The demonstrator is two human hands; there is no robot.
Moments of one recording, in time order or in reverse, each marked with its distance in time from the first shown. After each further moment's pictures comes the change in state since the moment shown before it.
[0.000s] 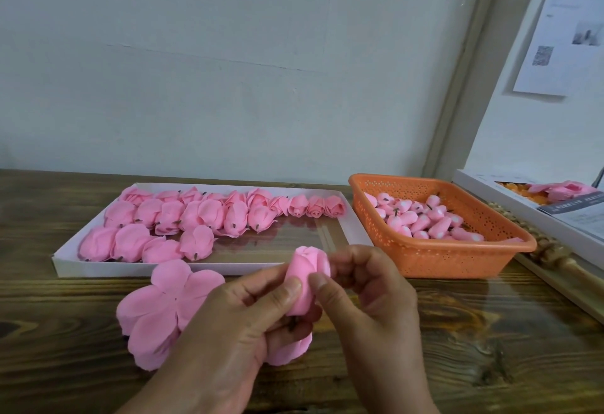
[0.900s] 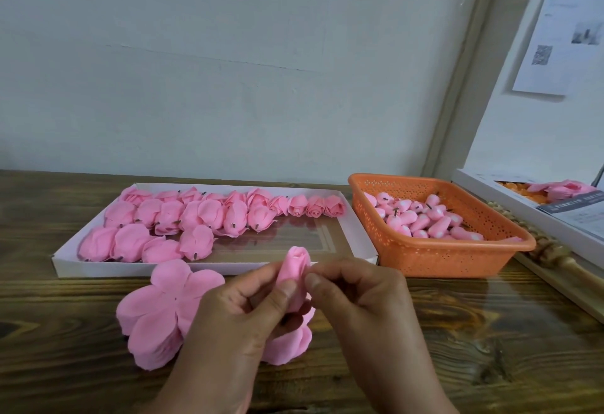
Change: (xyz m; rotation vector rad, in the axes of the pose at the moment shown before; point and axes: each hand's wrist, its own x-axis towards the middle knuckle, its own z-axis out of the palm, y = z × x) left_hand 0.000 -0.013 -0.003 0.148 0.033 0.243; right_hand 0.005 -0.020 -0.004 -0.088 -0.232 0.059
